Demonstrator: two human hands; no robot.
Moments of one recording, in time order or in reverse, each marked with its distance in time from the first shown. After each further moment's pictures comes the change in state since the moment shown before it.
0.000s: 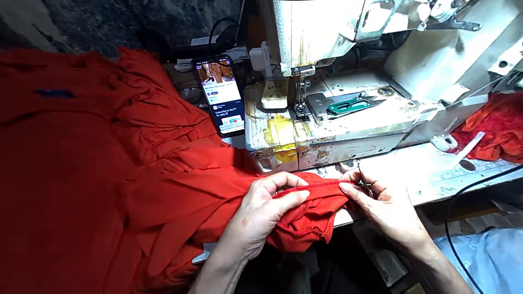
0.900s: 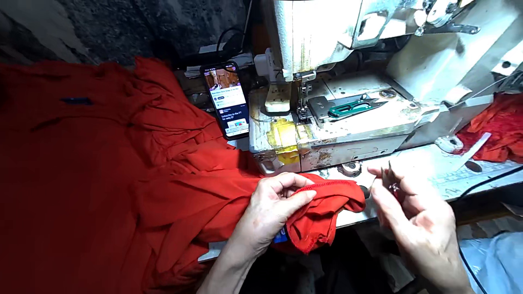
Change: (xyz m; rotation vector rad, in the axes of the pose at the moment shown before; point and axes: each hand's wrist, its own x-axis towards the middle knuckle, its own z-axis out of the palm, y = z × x) left_hand 0.001 -0.002 0.005 0.128 0.007 0.127; right_hand -0.023 -0.026 -0.002 -0.090 0.252 -0.078
